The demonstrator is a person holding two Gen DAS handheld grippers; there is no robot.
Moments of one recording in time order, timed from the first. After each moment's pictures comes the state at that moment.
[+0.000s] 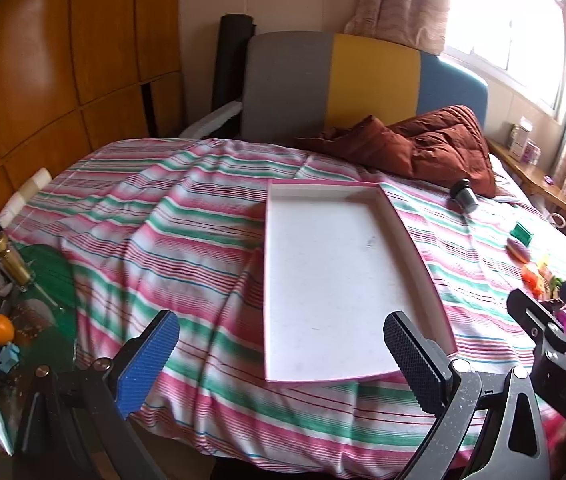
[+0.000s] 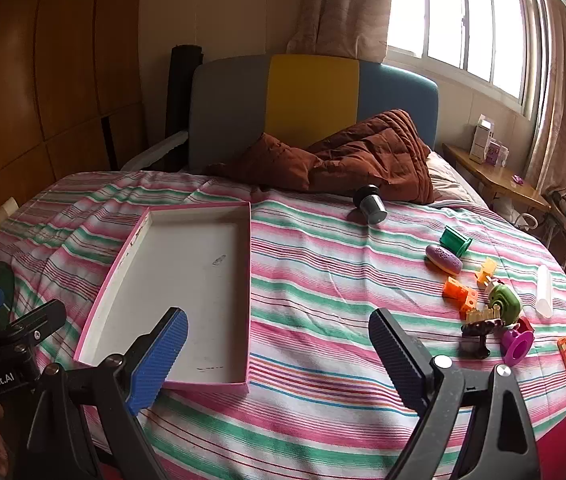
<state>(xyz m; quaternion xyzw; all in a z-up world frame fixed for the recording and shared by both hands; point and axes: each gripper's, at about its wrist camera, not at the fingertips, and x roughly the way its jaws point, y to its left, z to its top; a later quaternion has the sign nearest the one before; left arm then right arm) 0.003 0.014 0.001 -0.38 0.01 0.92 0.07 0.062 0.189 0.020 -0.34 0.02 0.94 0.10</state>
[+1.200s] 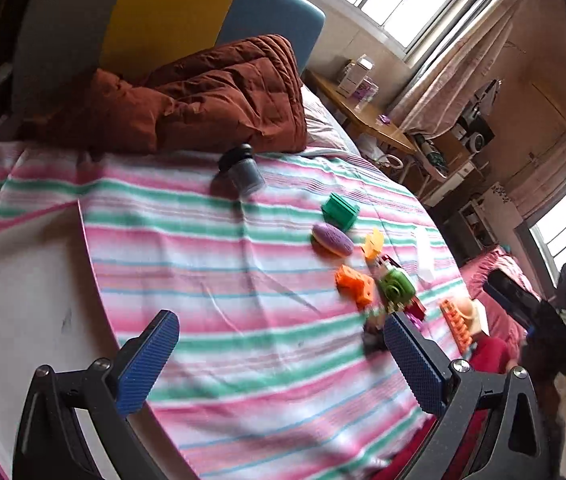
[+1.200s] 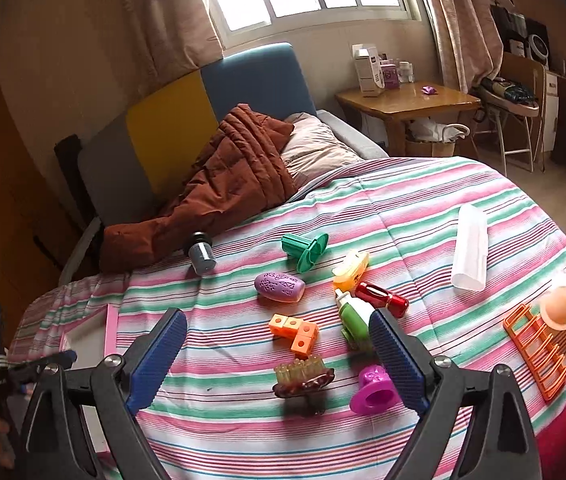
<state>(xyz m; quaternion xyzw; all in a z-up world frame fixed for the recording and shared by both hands) -0.130 0.253 0.009 -0.48 -0.03 0.78 0.40 0.103 0.490 0.054 -0.31 0.23 0.90 0.18</state>
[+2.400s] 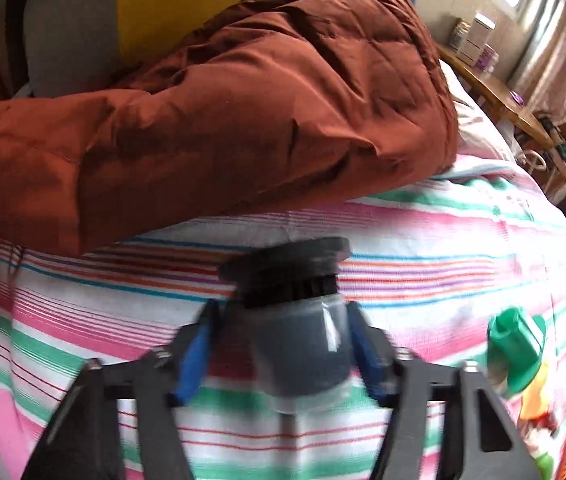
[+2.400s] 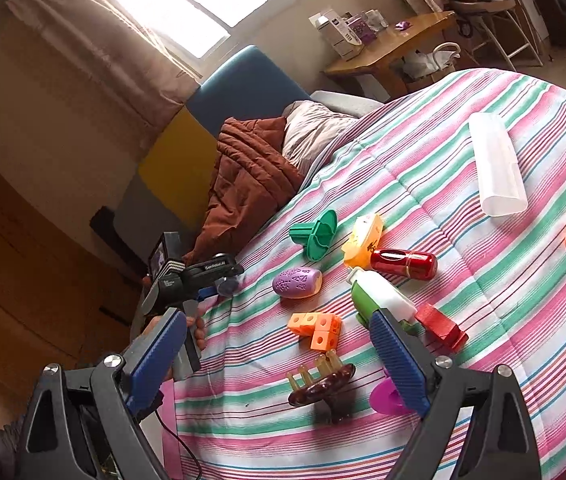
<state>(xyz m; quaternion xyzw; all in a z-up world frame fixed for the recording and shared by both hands) -0.279 0.418 -0.094 -0.52 0.09 0.82 0.23 0.130 0.552 -0.006 -0.23 0.42 0.87 0.11</state>
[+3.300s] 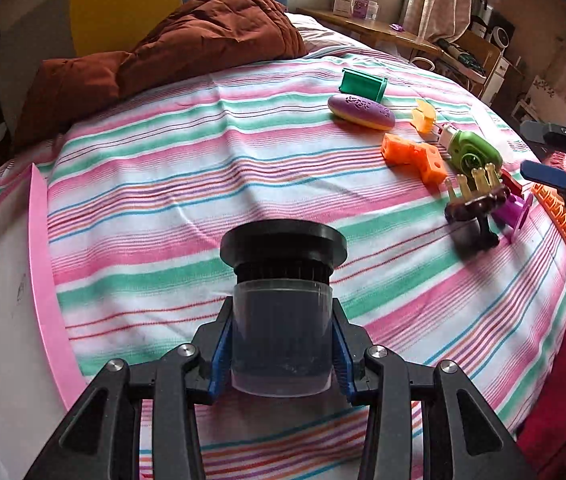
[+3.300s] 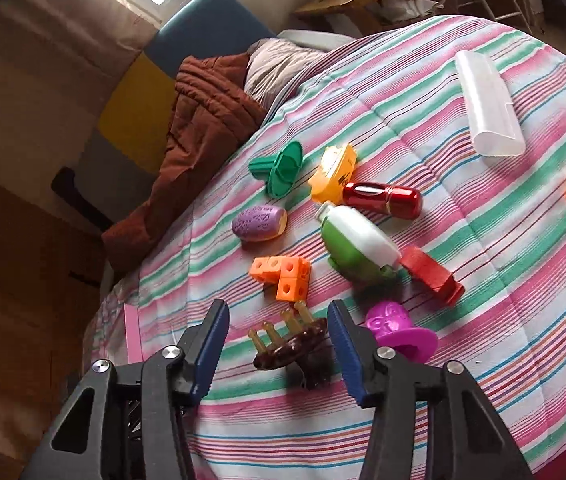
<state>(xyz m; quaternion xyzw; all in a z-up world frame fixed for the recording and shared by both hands) -0.034 0.288 -0.093 -0.46 0.17 0.80 0.35 0.099 0.544 -0.038 -0.37 0.42 0.82 0.11</state>
